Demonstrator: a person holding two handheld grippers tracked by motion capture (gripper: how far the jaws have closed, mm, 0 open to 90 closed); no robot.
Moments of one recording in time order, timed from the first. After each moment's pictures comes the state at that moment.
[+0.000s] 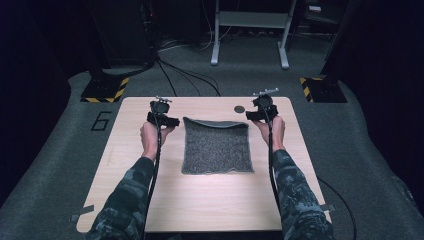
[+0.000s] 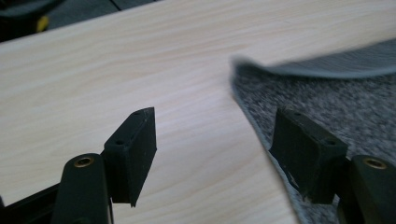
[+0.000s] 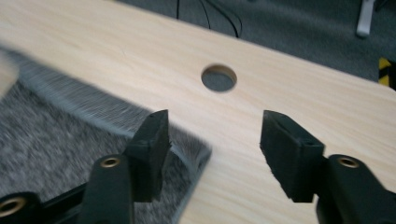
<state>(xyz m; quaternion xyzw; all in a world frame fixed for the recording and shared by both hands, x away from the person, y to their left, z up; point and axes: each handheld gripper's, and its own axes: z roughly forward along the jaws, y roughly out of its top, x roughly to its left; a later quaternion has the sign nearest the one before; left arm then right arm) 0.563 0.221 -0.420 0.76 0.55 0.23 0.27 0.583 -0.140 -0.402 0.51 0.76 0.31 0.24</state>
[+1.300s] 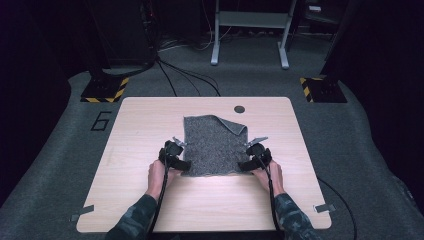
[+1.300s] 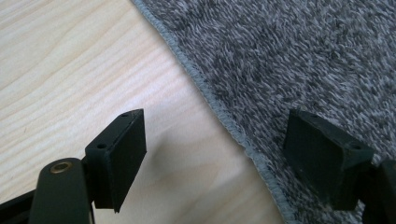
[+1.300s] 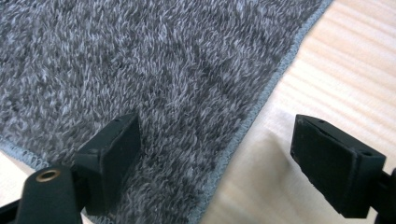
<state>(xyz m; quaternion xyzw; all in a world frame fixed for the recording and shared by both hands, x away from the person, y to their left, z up) 0.468 0.189 -0.507 0.84 0.45 0.19 0.25 0.477 -0.130 -0.510 0.44 0.84 0.27 0.17</state>
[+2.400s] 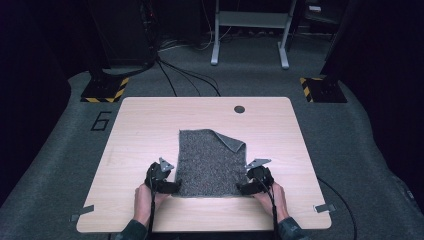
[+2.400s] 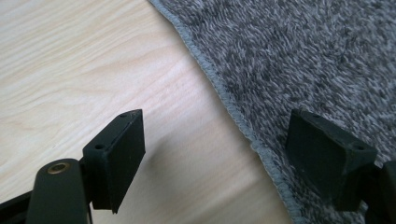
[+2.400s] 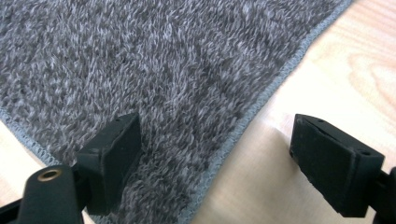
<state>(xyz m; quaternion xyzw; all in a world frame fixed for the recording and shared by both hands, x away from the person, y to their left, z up) 0.385 0.219 -0.514 0.83 0.44 0.21 0.27 0.399 -0.127 -0.514 0.41 0.85 0.29 0.14</state>
